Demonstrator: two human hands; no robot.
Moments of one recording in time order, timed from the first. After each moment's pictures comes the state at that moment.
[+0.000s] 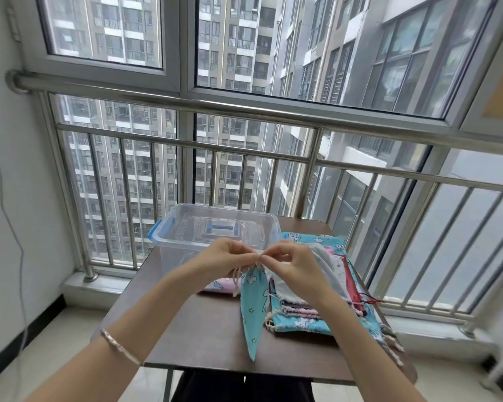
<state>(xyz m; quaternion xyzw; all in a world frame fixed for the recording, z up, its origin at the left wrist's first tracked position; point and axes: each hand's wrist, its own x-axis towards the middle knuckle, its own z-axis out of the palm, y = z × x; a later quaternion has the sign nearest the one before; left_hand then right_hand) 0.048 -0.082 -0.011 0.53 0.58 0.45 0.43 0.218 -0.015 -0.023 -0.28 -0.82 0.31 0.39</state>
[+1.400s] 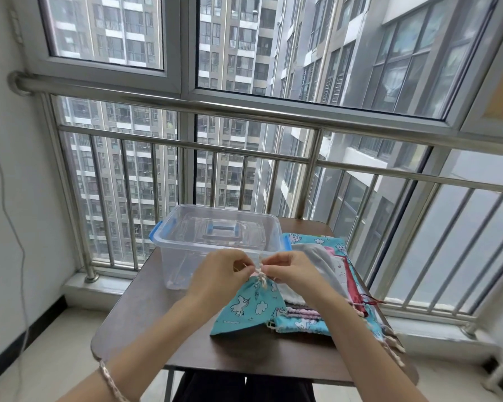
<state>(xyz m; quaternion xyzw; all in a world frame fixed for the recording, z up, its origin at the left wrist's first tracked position) 0.065 -0.105 -0.029 0.60 0.69 0.40 0.07 0.219 -0.016 -0.023 -0.39 -0.73 0.50 0.27</state>
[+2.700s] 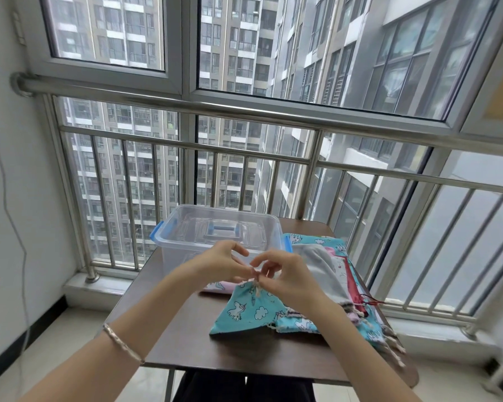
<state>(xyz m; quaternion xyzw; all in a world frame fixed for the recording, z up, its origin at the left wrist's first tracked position) 0.044 -0.085 -0.004 0.51 0.65 0.36 0.43 0.214 -0.030 -0.028 -0.24 -0.87 0.27 0.34</state>
